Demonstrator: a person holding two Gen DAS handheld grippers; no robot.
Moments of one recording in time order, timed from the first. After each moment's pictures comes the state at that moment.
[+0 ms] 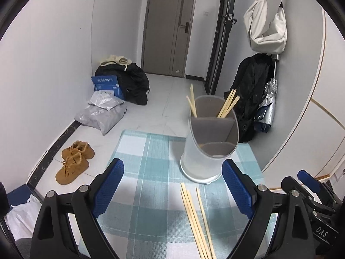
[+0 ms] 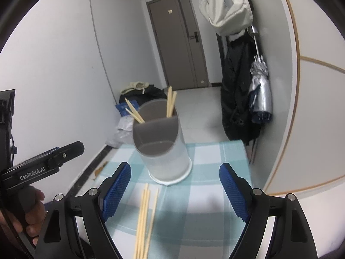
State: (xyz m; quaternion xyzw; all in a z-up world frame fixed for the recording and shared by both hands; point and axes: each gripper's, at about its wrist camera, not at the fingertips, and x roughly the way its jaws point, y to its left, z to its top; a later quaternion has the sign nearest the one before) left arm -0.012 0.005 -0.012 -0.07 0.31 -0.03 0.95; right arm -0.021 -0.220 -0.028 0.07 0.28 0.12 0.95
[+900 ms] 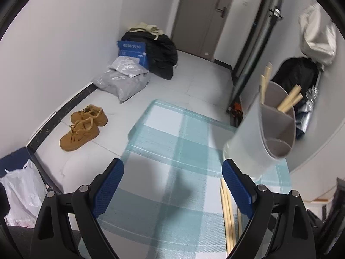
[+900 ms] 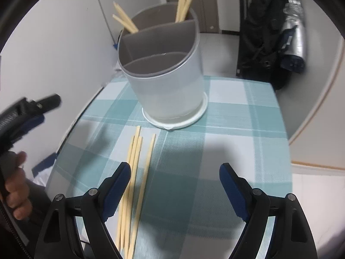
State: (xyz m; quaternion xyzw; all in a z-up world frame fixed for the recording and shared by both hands) left arm 0.028 0.067 -0.057 -0.15 0.39 0.04 0.91; right arm 0.045 -0.165 -0.122 0.00 0.46 0.15 0.87
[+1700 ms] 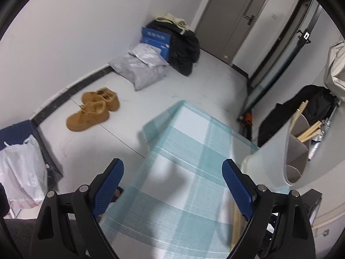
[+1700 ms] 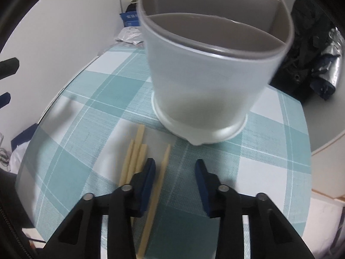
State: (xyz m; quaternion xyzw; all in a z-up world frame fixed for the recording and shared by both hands) left arm 0.033 0.108 -0.061 -0.22 0.40 0.09 0.89; right arm 0.084 -0.097 -0.158 -0.10 0.49 0.15 0.85
